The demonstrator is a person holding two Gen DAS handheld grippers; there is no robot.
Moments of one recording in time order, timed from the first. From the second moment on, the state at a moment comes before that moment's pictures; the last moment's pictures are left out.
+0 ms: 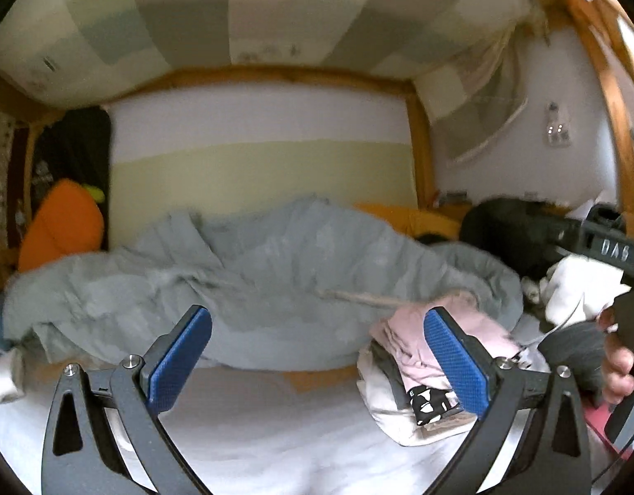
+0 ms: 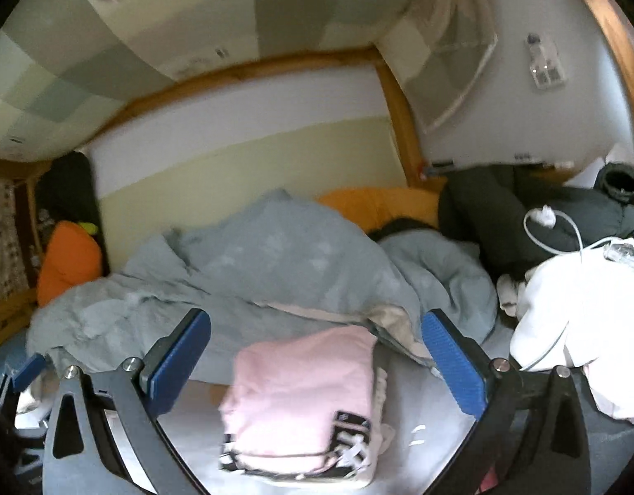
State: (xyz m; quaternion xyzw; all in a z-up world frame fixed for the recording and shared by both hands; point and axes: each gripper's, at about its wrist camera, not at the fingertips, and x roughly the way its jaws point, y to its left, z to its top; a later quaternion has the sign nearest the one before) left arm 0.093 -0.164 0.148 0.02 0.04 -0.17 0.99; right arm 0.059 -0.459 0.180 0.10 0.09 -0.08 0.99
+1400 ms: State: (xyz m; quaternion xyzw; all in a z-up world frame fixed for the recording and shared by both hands) left arm 0.060 -0.088 0.025 0.00 0.04 -0.05 1.00; right arm 0.037 -0.342 0.032 0.01 0.13 -0.13 0.98
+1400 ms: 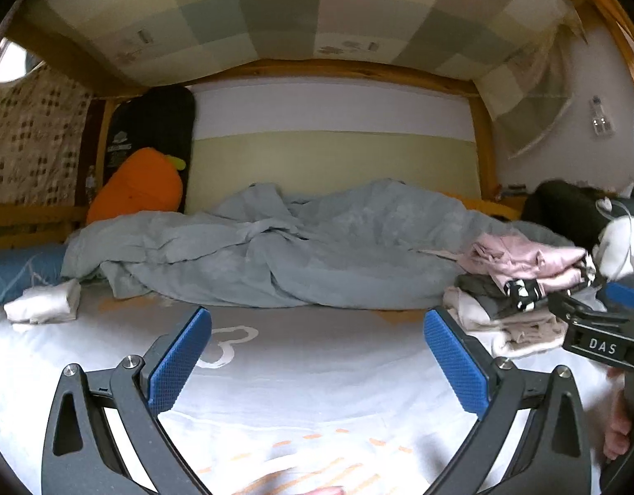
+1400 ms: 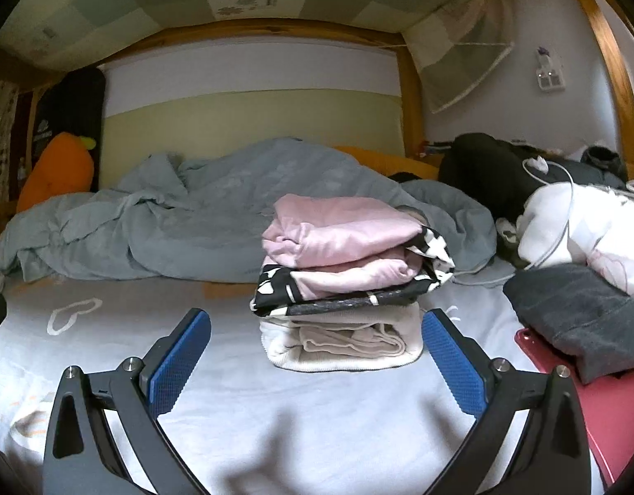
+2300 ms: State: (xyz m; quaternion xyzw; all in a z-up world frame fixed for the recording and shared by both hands) left arm 0.054 -0.095 0.025 0.03 0.03 -0.04 1.00; right arm 0.034 -0.334 0.034 -0.01 0.12 -0.14 0.98
